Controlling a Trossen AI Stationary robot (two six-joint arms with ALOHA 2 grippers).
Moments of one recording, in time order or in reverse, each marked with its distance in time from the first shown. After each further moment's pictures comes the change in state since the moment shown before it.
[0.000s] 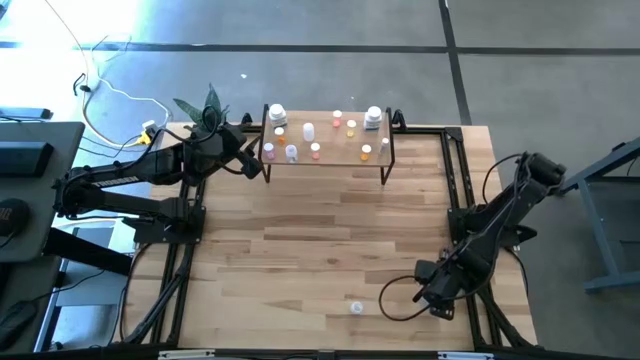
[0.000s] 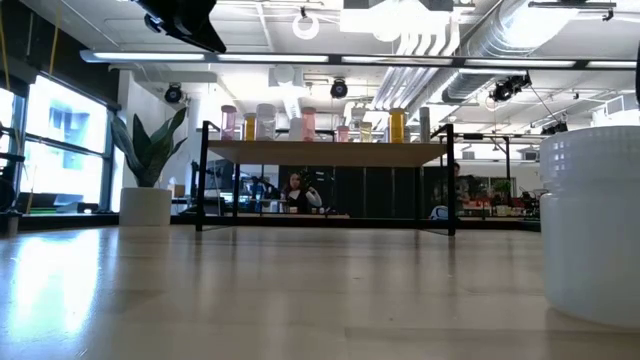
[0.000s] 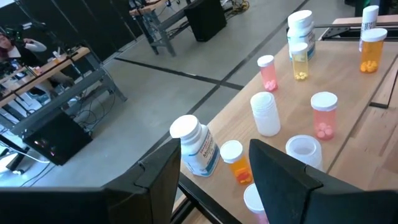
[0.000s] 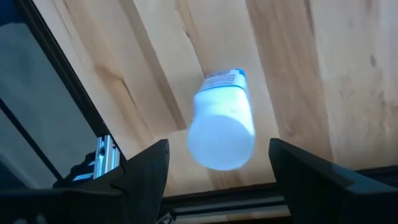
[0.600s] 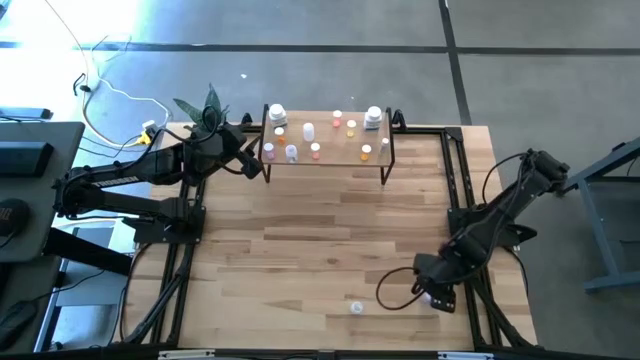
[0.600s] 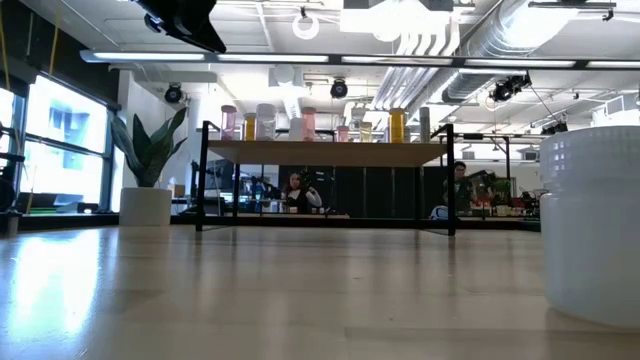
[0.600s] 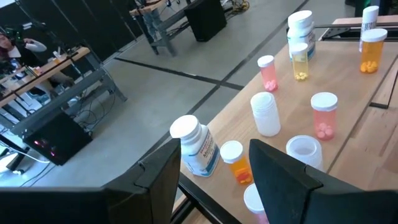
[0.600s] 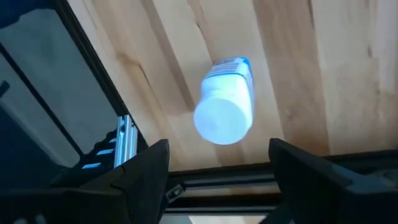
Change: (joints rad) left arm 0.000 0.000 0.000 0.001 0.000 0.000; right arm -0.102 -0.050 0.045 -0.083 -0.117 -0.094
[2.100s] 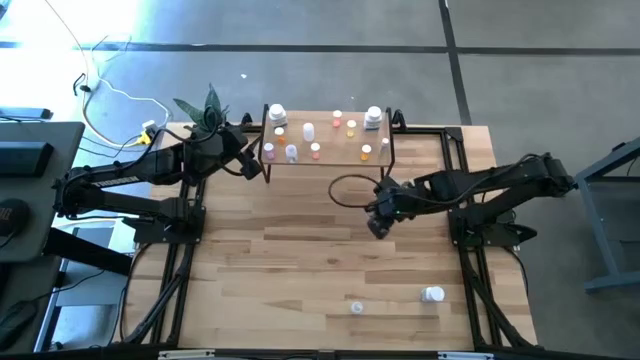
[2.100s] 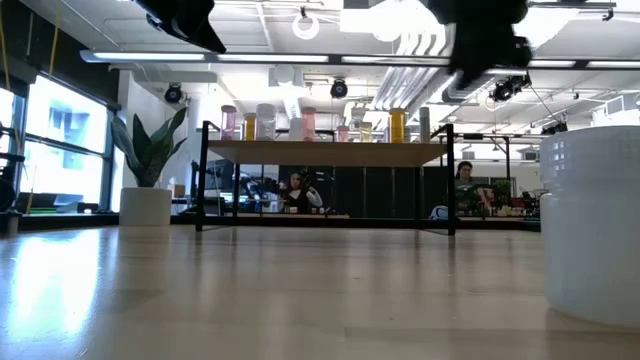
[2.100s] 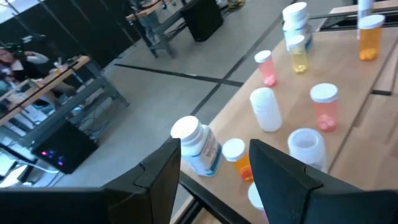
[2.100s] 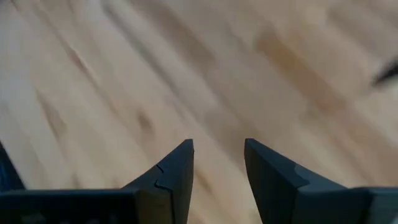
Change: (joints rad) left arm 0.000 0.000 0.000 -0.003 0.010 0.071; right arm -0.577 0.004 0.174 0.158 0.490 -0.215
